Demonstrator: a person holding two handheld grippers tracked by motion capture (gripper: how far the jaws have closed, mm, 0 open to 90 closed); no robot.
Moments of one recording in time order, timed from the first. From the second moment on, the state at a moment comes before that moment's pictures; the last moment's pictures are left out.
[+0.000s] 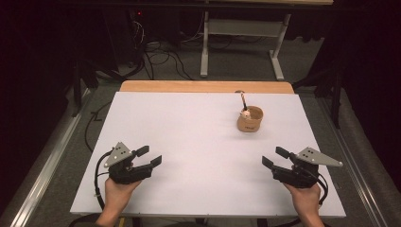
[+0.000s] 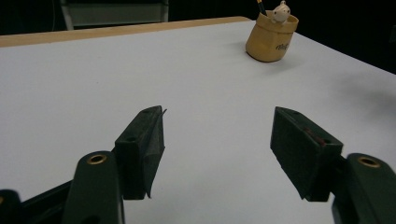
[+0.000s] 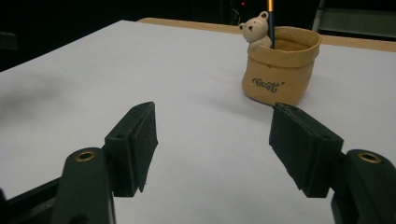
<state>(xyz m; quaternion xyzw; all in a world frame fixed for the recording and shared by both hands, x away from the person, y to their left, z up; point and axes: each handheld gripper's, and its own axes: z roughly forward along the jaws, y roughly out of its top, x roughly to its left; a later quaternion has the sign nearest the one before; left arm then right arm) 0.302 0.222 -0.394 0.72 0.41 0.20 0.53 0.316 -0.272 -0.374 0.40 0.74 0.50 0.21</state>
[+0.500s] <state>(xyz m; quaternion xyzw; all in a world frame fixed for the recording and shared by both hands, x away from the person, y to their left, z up) 0.302 0.223 -0.393 0.72 0.41 0.20 0.53 0.314 -0.272 -0.380 0.40 0.74 0.50 0.22</state>
